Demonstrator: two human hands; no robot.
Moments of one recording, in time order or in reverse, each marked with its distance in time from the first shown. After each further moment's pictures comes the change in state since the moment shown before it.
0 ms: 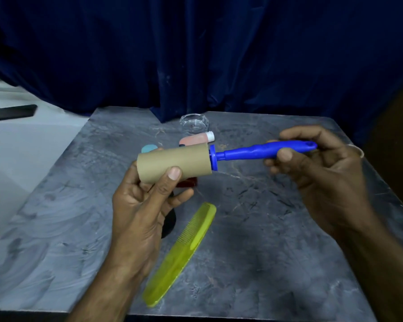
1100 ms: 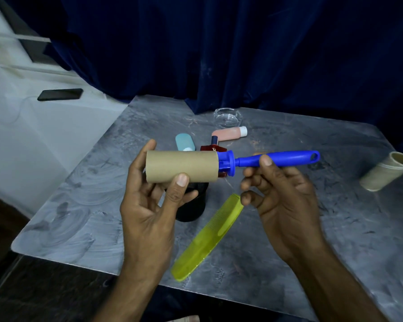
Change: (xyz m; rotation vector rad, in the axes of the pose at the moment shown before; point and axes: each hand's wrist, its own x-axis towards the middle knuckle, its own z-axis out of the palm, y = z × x) left_hand -0.040 0.007 -0.035 0.208 0.209 0.220; right_hand -0.040 0.050 0.091 0.296 0.048 0.273
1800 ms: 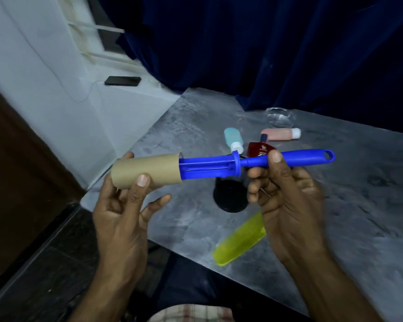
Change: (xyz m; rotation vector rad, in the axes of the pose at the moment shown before) left_hand -0.018 0.022 -0.102 -0.083 0.366 -0.026; right_hand -0.011 0.041 0.063 0.084 -0.067 0.049
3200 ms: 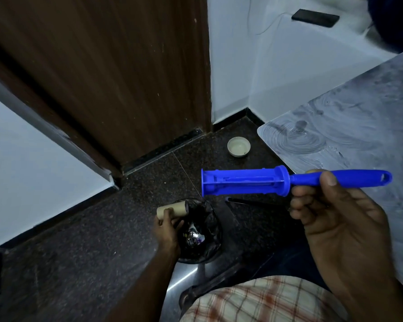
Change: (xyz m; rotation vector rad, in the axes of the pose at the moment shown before) left_hand -0.080 -0.136 -0.371 0.035 1.079 -0.342; right_hand -0.100 0.131 0.099 -0.005 -0.438 0.488
